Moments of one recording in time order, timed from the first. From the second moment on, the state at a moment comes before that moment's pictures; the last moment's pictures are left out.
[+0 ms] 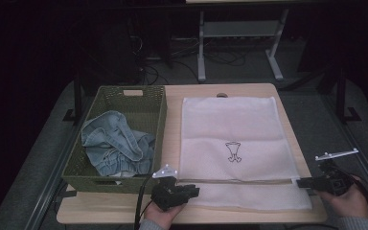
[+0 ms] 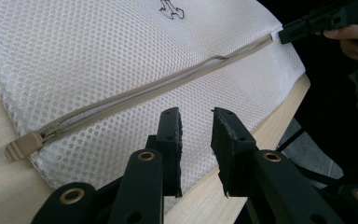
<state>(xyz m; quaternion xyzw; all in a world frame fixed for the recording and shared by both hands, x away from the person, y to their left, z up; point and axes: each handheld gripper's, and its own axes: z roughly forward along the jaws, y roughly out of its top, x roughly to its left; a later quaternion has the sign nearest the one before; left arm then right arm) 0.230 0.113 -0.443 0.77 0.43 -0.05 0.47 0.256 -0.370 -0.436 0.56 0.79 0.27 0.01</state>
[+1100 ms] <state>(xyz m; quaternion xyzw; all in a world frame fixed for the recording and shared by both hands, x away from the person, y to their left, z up) 0.237 0.109 -0.435 0.78 0.39 -0.08 0.49 0.250 -0.310 -0.415 0.48 0.82 0.31 0.03</state>
